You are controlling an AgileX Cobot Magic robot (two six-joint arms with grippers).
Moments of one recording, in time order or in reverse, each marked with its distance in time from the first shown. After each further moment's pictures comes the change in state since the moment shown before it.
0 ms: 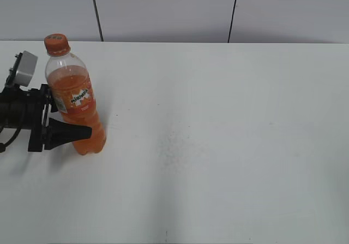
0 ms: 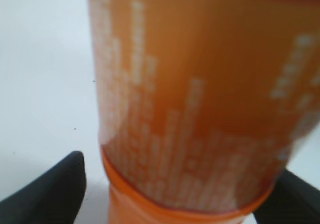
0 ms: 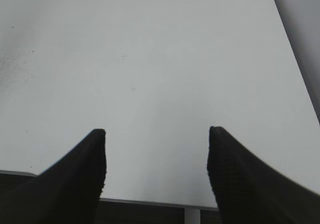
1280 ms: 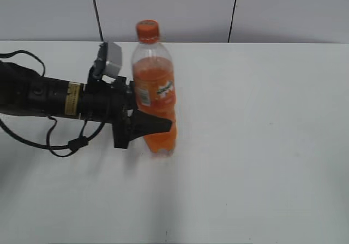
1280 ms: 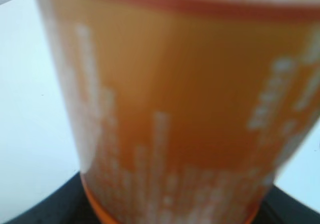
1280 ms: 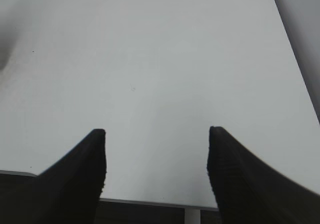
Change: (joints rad) left arm -0.425 -0.048 -0.050 -0.266 0.130 -0.078; right arm 0.000 0.000 0.000 0.000 0.000 0.000
